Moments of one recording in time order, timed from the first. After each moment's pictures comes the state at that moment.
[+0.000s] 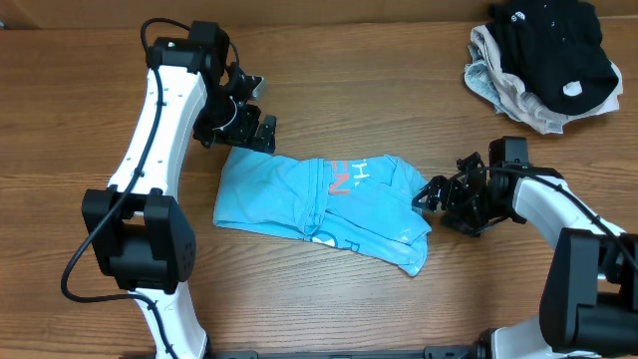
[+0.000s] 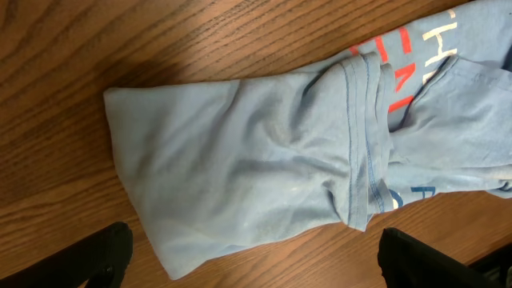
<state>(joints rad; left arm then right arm) -0.12 2.05 1.91 -1.40 0.27 0.18 -0.10 1.69 0.86 -0.65 -0.58 0.25</state>
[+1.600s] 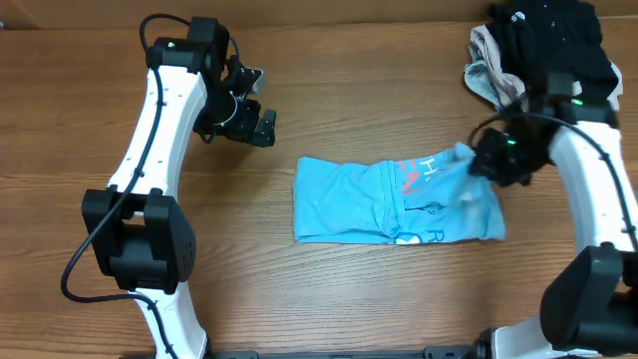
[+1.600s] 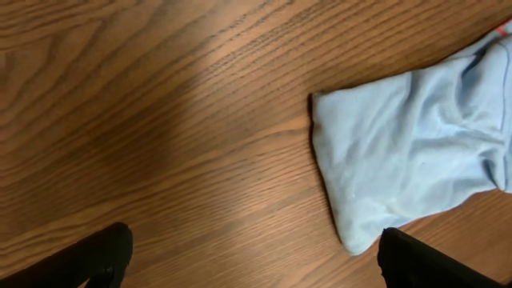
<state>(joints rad) -0.12 2.05 1.91 -1.33 0.24 0.18 -0.10 1.70 1.42 -1.19 -0.32 0.22</state>
